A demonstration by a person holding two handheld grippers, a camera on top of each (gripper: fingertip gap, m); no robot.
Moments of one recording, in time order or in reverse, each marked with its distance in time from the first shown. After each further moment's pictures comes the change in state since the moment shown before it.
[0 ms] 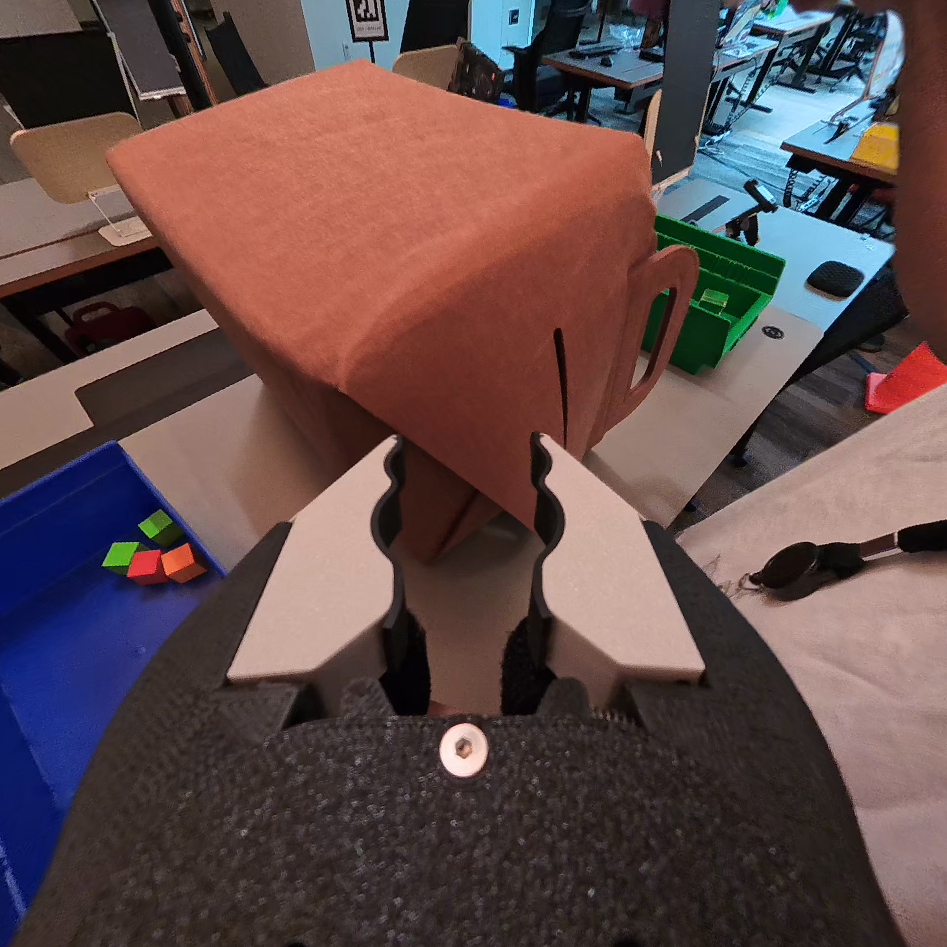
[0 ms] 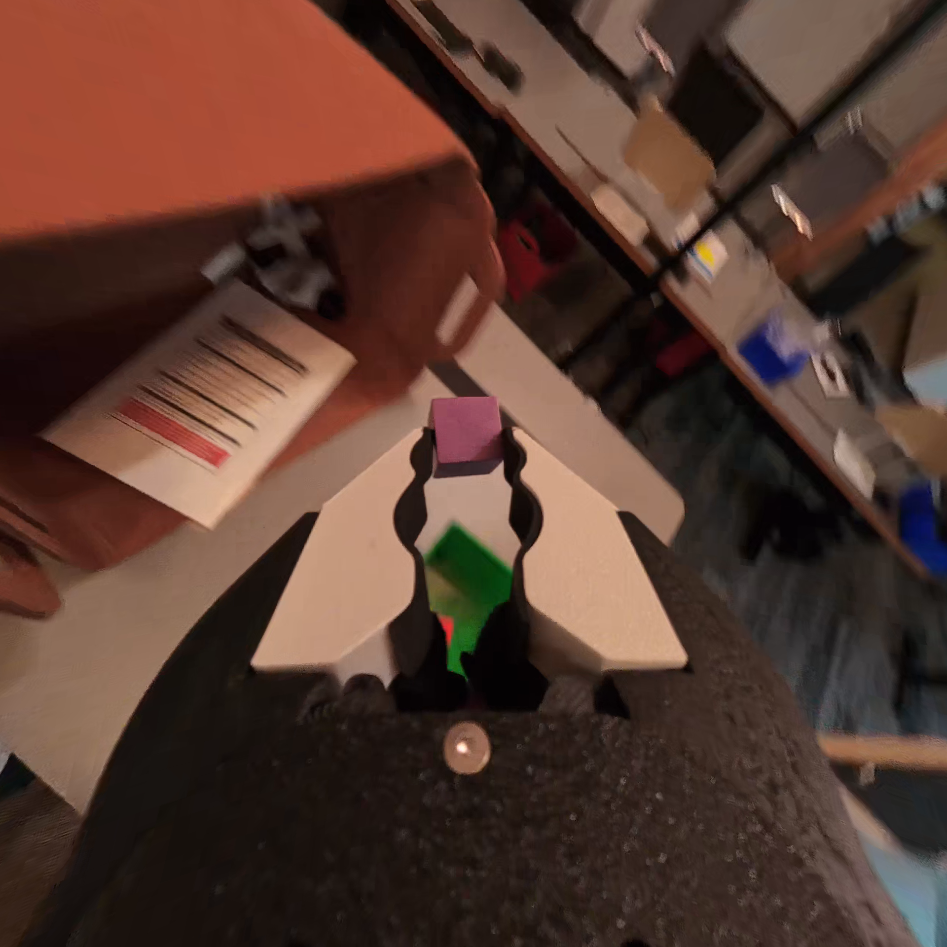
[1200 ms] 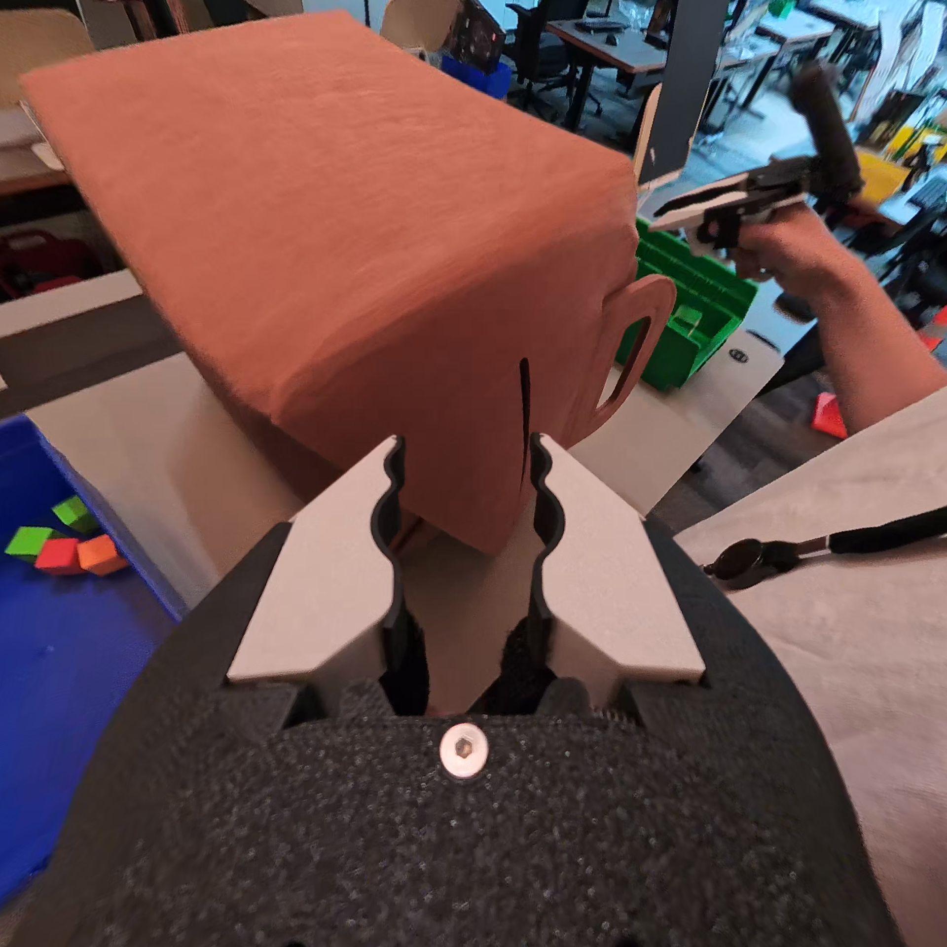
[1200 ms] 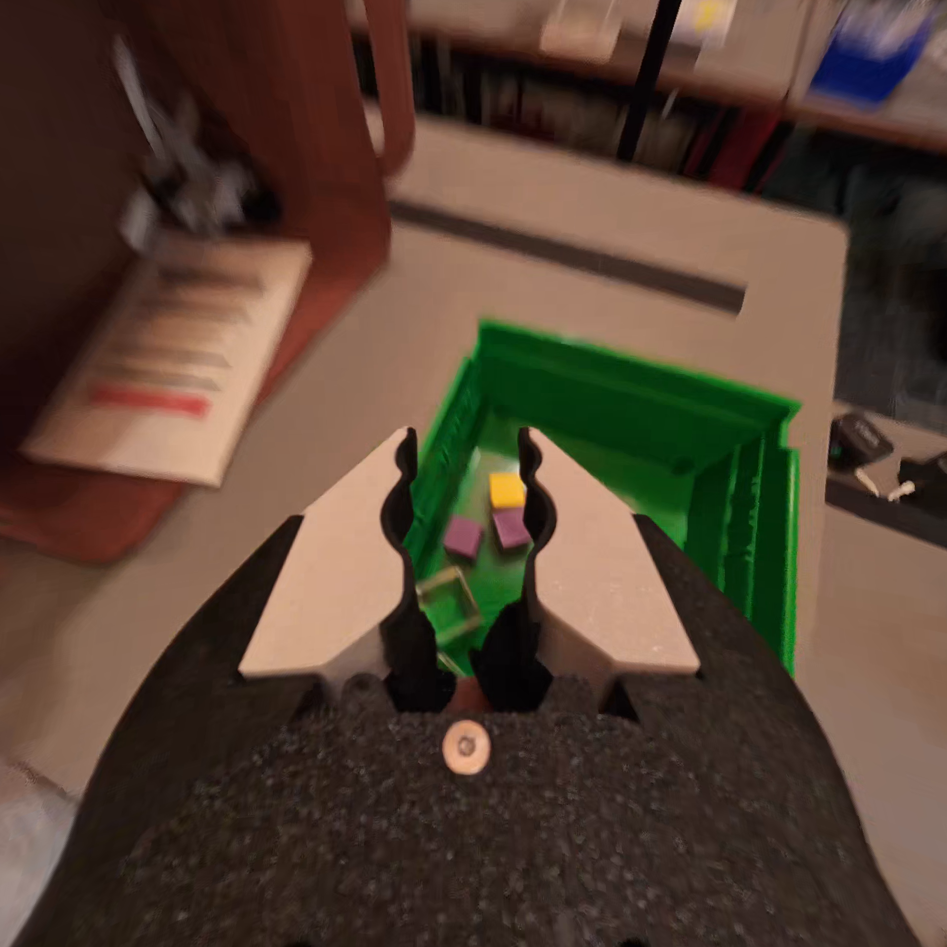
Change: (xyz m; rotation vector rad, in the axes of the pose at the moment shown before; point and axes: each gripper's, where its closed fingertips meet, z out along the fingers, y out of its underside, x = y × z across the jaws) left arm 0.019 -0.011 0.024 -0.054 0.024 -0.116; right arm -0.034 0.201 0.033 0.015 0.036 0.496
